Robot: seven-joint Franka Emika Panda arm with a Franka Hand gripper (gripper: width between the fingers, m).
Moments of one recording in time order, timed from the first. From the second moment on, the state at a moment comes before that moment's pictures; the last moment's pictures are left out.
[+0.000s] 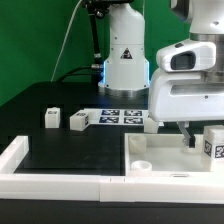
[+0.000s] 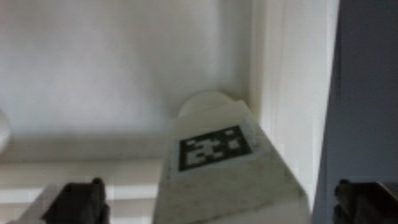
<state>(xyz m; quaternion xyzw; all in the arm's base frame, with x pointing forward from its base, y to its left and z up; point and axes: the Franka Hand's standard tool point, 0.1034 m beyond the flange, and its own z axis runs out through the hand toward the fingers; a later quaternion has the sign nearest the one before) 0.619 0.119 0.065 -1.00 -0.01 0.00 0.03</state>
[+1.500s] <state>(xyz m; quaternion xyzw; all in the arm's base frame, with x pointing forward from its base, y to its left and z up) 0.605 0.074 0.067 -0.90 0.44 0.00 -0.02</state>
